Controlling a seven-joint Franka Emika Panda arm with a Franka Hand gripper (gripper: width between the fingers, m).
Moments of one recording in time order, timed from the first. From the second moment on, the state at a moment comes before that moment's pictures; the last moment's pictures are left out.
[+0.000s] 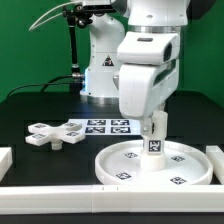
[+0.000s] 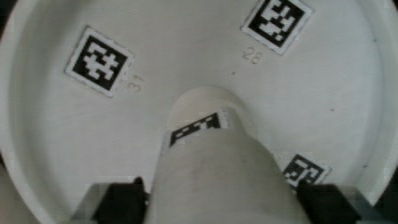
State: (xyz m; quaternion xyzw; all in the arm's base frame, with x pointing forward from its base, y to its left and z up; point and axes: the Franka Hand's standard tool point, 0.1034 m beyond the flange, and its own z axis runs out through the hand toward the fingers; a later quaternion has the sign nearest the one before) arm 0.565 0.043 0.074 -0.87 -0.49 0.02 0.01
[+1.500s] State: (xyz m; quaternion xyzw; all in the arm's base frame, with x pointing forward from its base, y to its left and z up) arm 0.562 0.047 0.072 -0.98 0.18 0.03 0.04
